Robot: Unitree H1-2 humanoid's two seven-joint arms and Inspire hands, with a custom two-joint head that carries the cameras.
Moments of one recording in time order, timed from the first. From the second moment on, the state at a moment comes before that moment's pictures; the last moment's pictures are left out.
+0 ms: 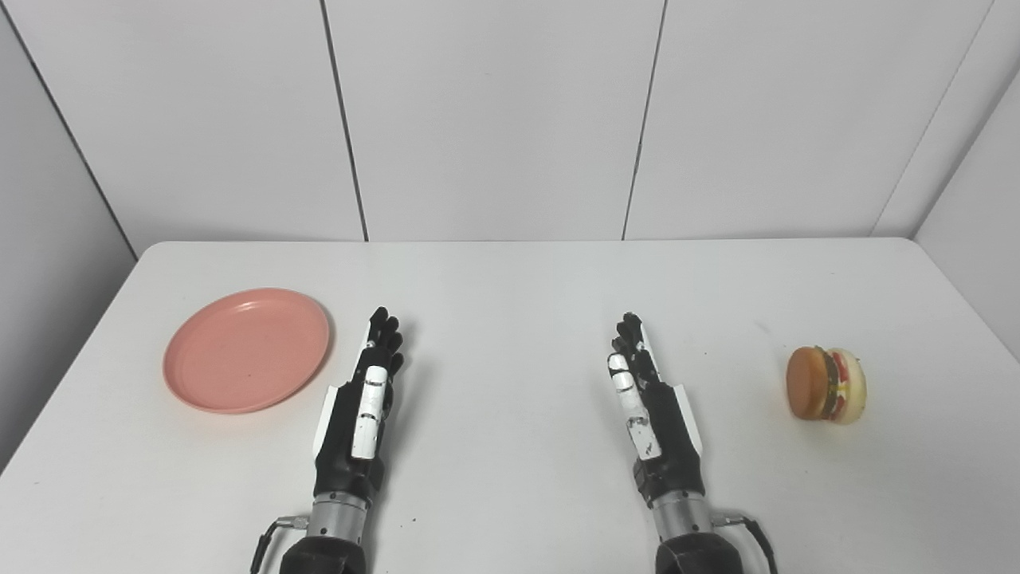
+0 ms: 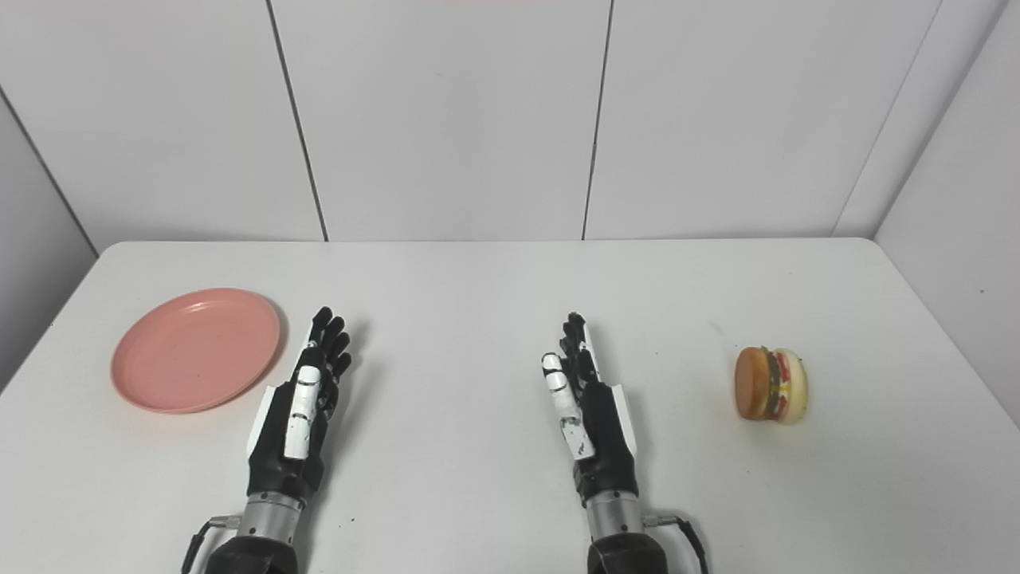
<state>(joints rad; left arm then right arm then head) -0.16 -0.03 -0.03 0.11 -0.08 -0.17 -0.04 -0.18 0.10 0.06 0.11 -0.03 -0.13 -0.04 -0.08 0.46</state>
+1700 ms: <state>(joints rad) -0.15 -0.08 0.05 -0.04 -0.06 -0.07 0.05 -0.21 0.00 0.03 0.14 0.10 -0.22 0.05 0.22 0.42</state>
